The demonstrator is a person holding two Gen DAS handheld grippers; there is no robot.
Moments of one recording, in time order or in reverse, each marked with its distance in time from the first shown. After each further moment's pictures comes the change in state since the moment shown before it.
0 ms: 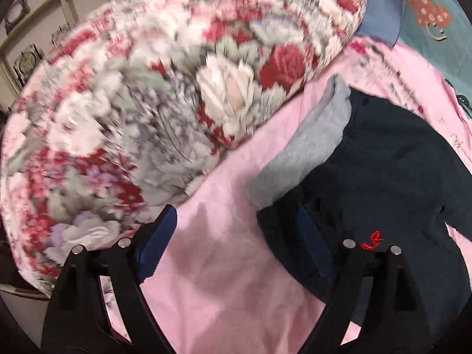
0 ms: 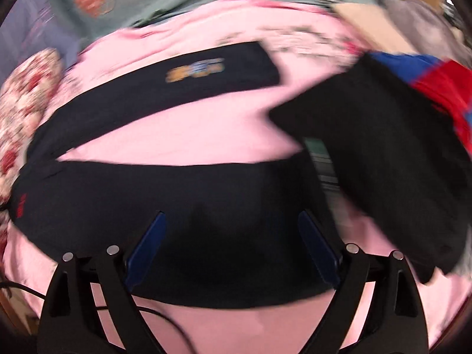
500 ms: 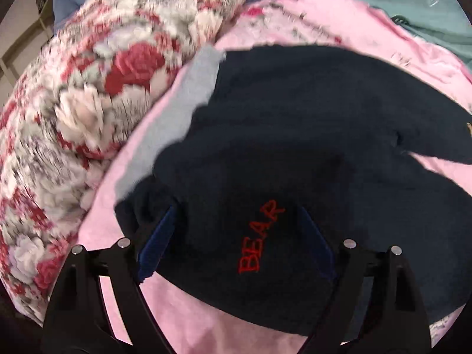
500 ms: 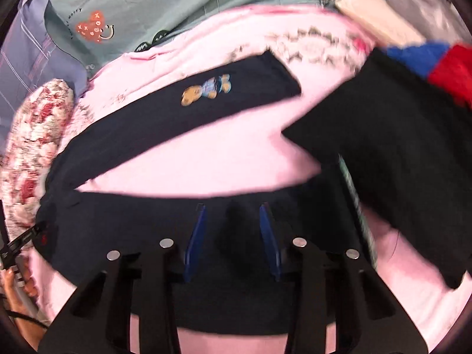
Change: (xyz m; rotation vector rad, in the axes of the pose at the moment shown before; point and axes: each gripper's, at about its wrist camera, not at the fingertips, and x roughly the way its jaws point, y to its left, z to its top) left arm 0.014 -0.112 -0.035 0.303 0.029 -0.117; right arm 0.013 0.015 0.022 0.050 -0.071 0.099
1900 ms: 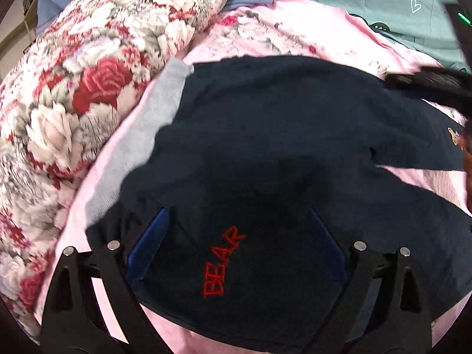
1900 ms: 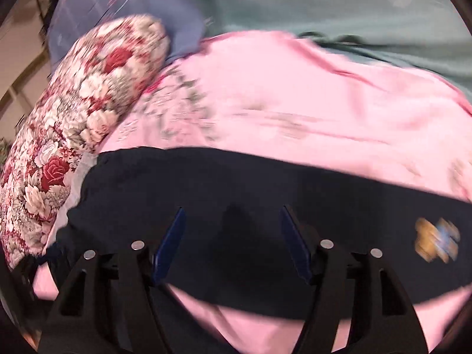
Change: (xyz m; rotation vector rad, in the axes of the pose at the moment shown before) left arm 0.008 -0.010 0.009 0.027 -0.055 -0.118; right arm 0.126 0.278 0.106 -0.442 0.075 0.311
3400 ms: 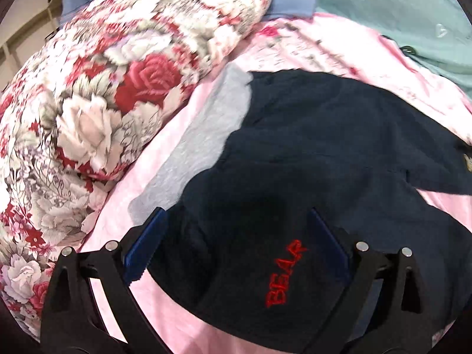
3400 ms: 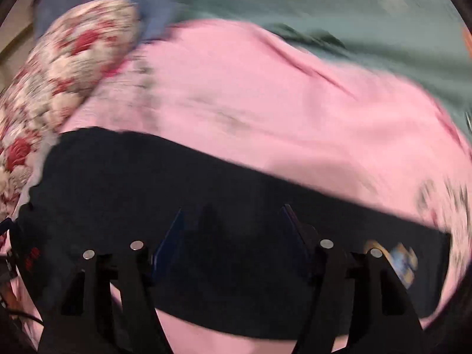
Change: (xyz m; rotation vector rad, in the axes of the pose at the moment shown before) left arm 0.000 0.040 0.009 -0.094 -0.027 0.091; right arm -0.015 -0.092 -0.015 0.009 0.068 -0.180
